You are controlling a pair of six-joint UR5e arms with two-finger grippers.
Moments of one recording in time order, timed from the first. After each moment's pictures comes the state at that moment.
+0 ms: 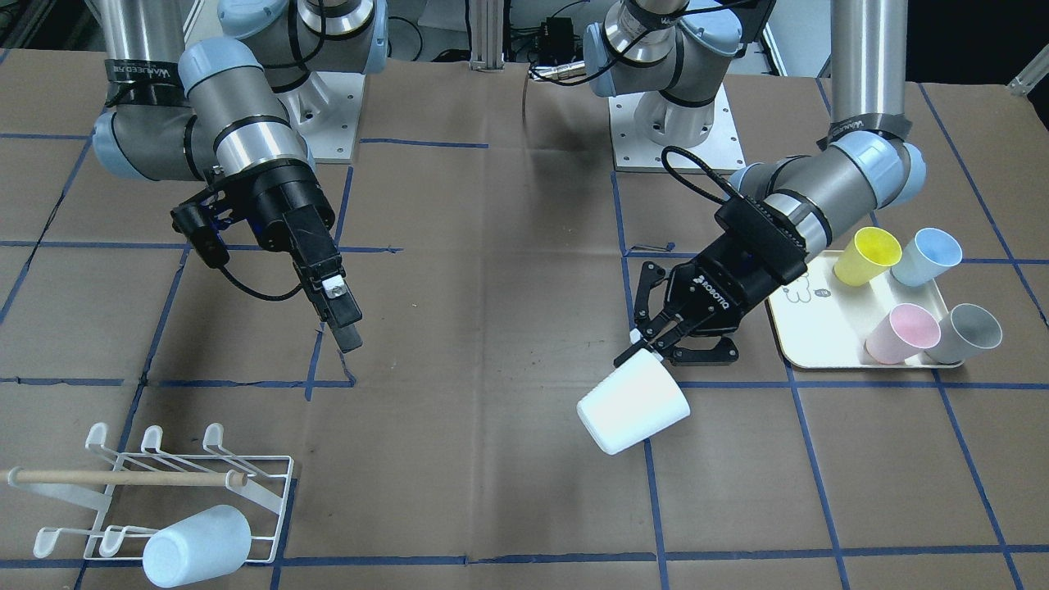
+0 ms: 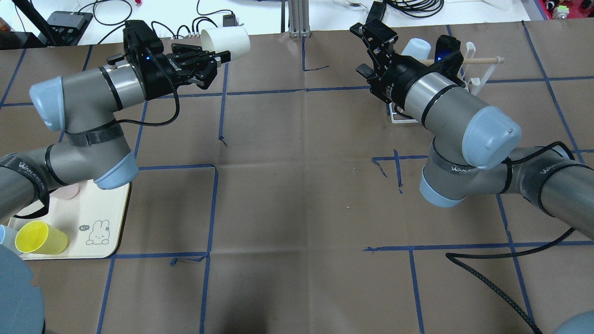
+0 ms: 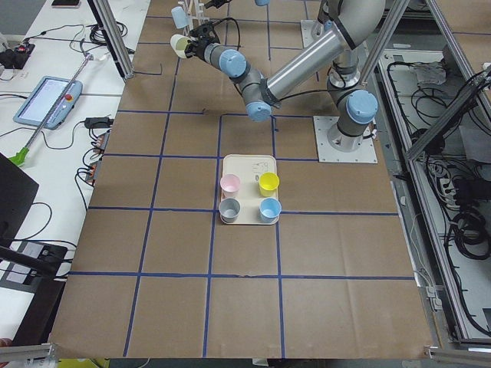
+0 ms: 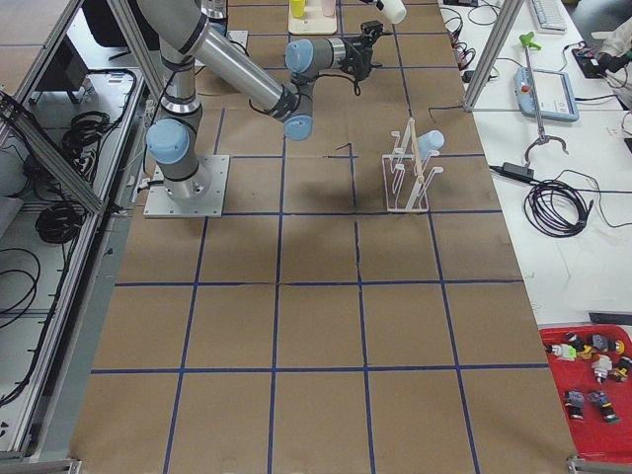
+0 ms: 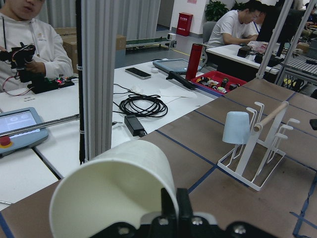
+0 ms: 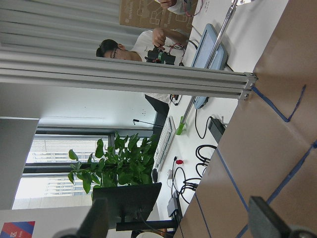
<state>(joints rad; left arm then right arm) -1.36 -1.90 -2.02 0.15 0.49 0.48 1.57 -1.31 2.12 -3.67 -1.06 1.40</state>
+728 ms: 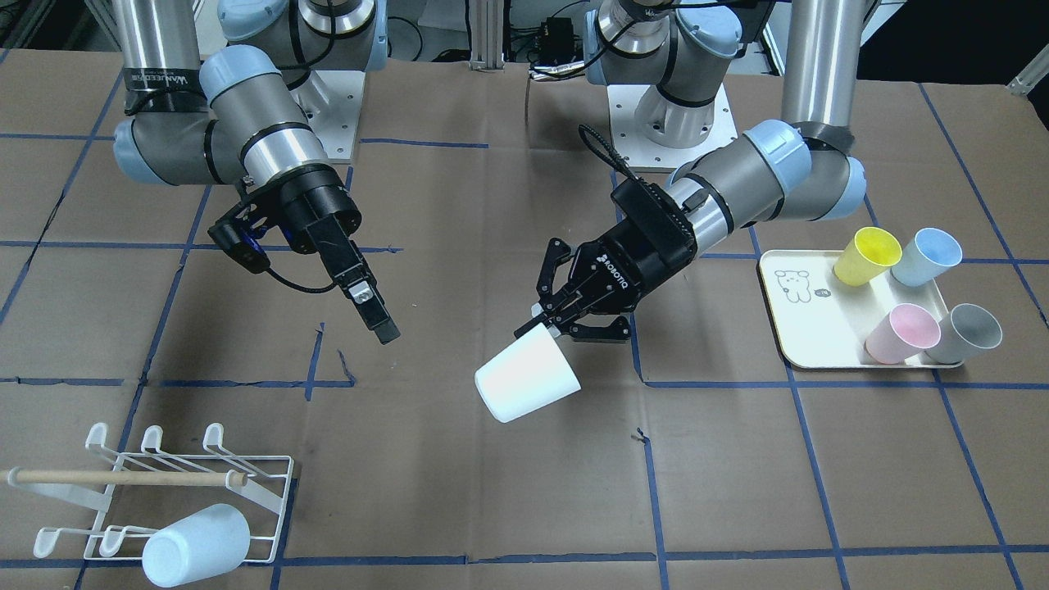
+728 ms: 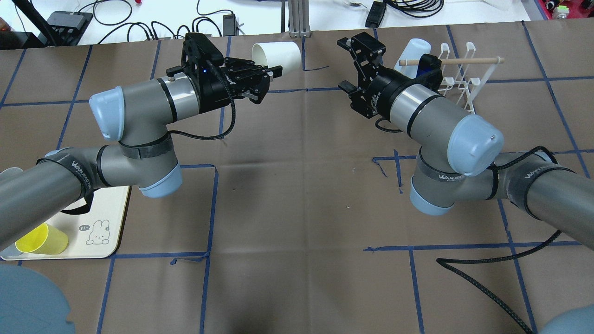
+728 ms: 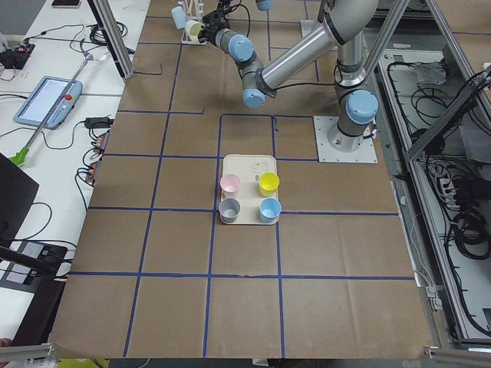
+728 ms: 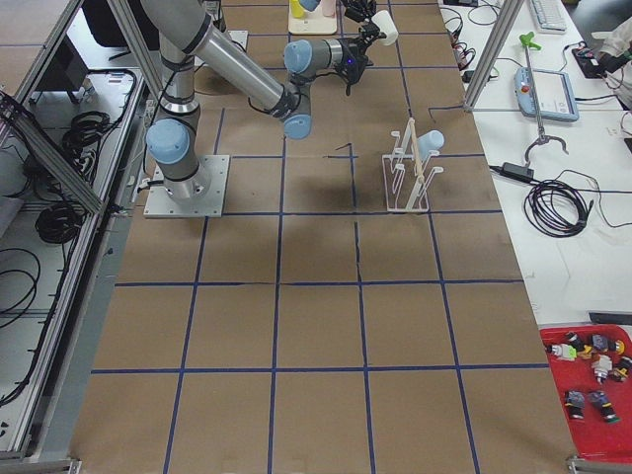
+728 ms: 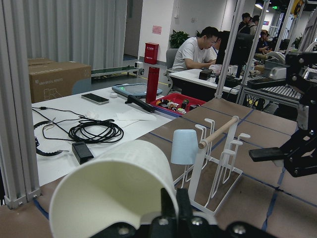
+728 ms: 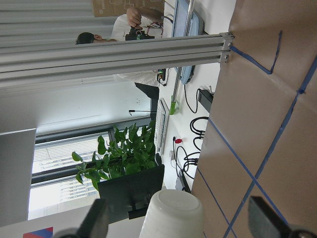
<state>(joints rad) -1.54 -1.91 -2.02 0.22 0.61 0.35 1.61 -1.28 2.14 -3.67 -1.04 1.53</state>
